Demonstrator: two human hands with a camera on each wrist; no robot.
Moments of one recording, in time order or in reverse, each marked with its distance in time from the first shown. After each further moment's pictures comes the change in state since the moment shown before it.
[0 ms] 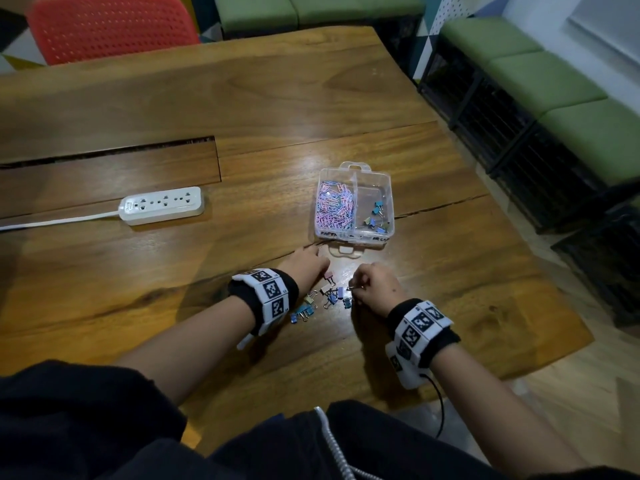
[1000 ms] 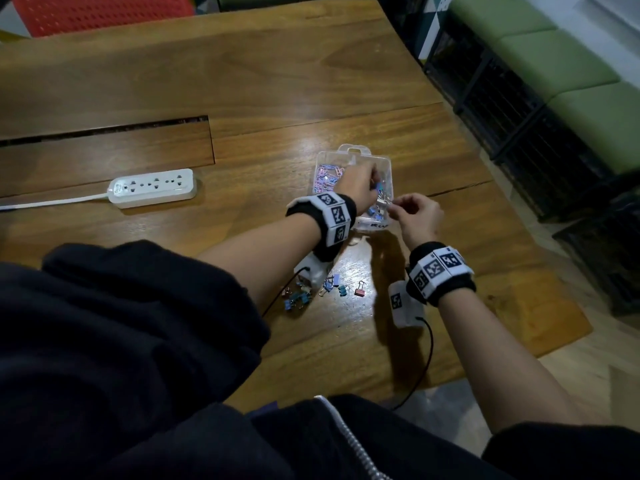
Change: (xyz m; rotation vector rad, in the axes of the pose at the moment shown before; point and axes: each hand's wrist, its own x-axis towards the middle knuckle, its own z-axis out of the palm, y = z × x) left_hand 0.080 0.053 -0.069 -0.658 0.393 -0.047; right_hand 0.040 0.011 -0.065 0.565 0.504 0.169
